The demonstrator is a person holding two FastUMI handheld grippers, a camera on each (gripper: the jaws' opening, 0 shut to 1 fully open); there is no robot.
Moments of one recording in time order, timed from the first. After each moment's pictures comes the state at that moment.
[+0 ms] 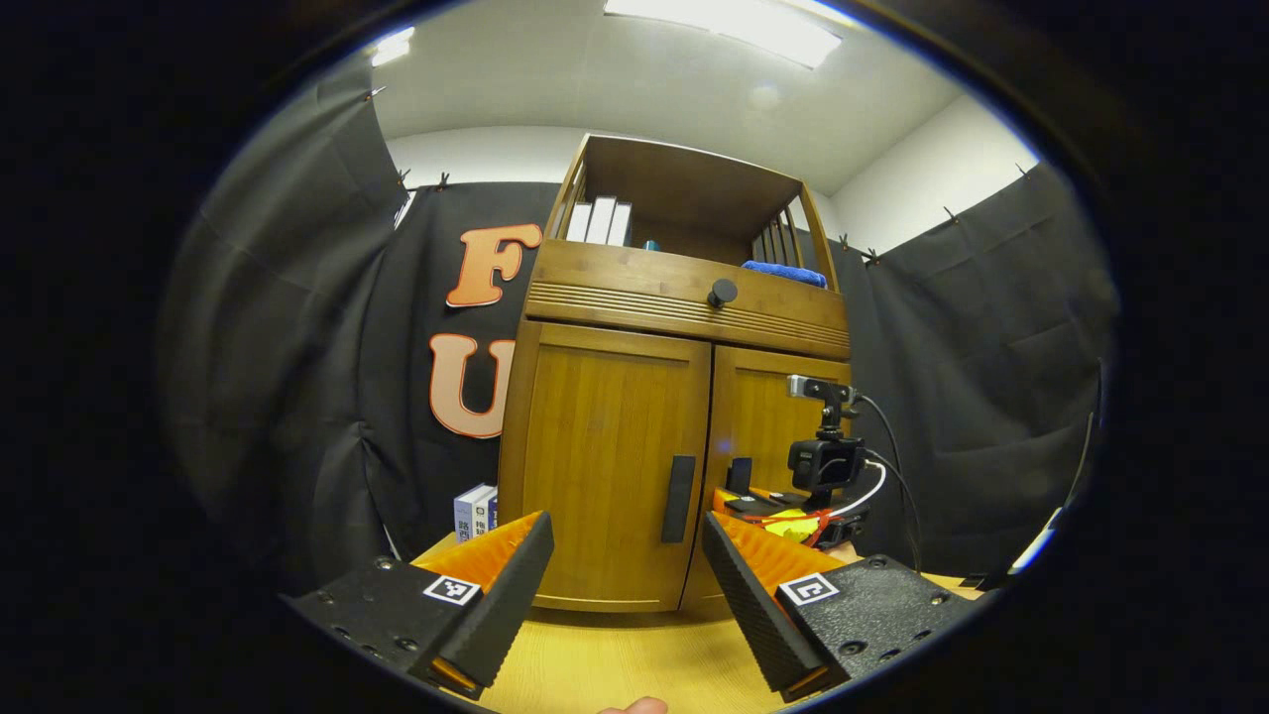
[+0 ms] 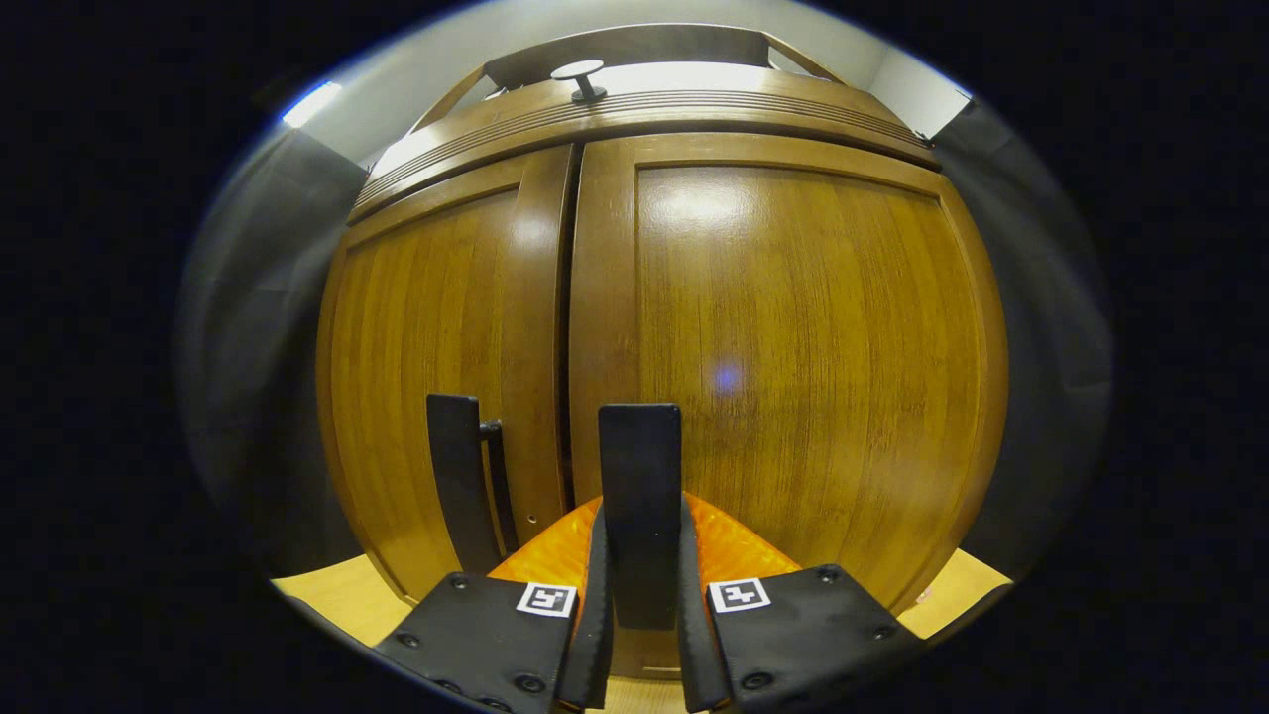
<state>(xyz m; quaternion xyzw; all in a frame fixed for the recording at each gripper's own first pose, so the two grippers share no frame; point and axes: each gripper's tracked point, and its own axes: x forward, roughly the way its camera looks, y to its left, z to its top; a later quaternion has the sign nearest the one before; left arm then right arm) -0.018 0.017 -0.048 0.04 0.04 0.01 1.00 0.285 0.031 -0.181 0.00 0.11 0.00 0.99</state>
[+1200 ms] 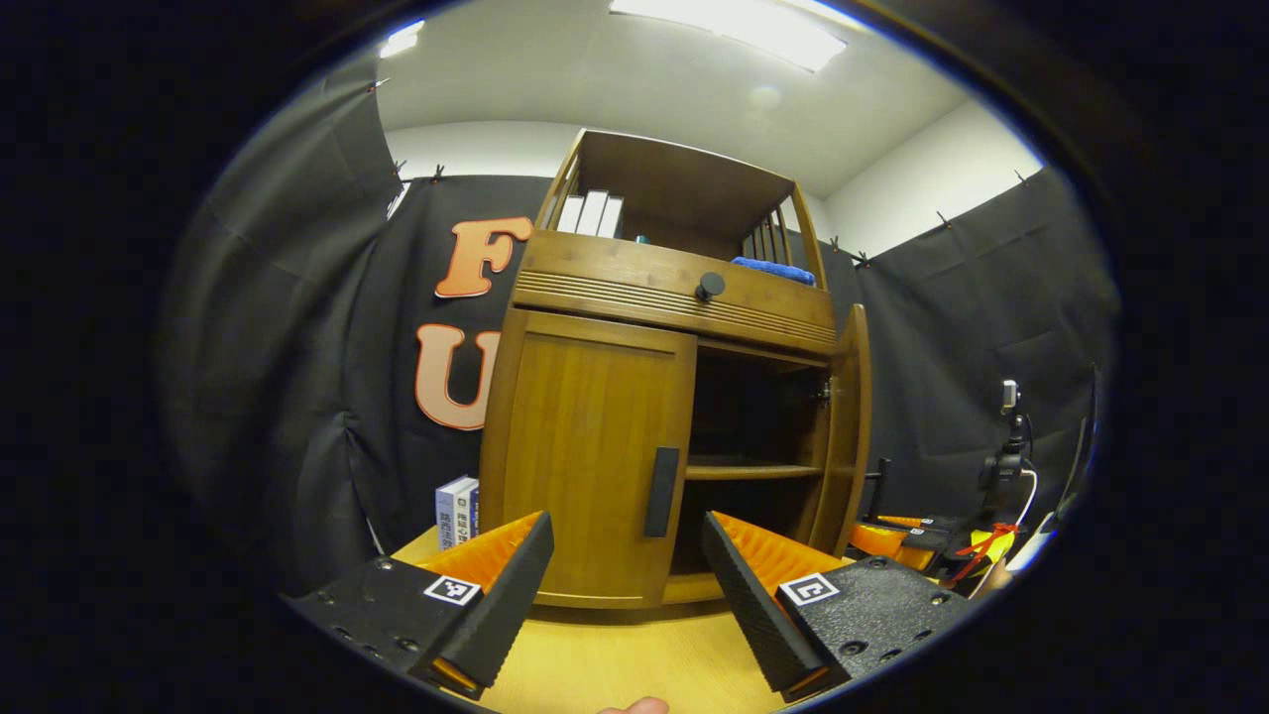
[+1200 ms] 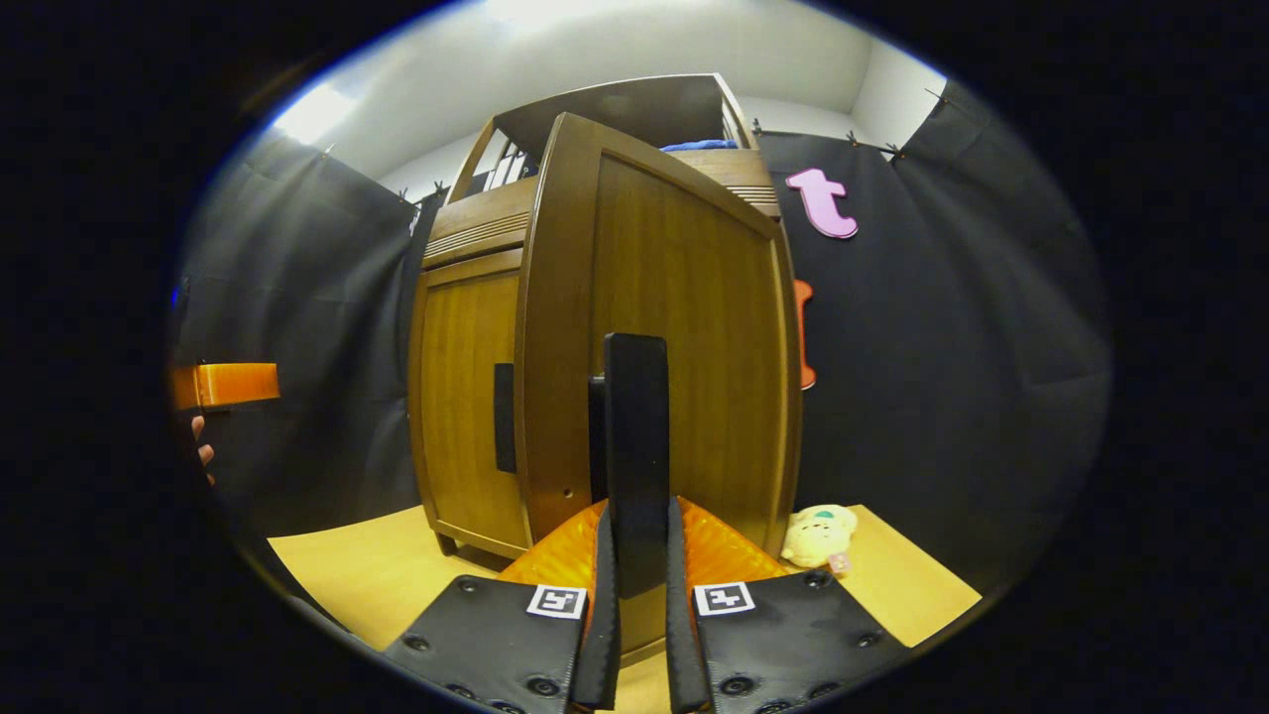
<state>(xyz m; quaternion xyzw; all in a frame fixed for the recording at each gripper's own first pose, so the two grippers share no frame) -0.017 -0.001 -0.068 0.02 0.05 -0.03 1.00 0.072 -0.077 -0.145 -0.01 0.09 0.02 1.00</state>
